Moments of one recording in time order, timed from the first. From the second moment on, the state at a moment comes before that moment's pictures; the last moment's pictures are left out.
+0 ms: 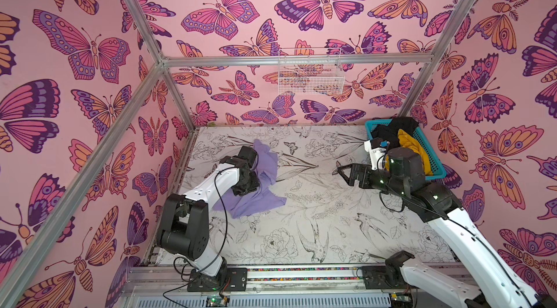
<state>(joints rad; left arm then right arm) -0.30 1.61 1.14 -0.89 -0.03 -0.66 0.50 0.95 1.12 -0.74 -0.24 0.50</state>
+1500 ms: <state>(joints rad) -0.71 1.56 1.13 -0.89 -0.03 -0.94 0.50 1.05 1.02 -0.83 -0.23 0.47</state>
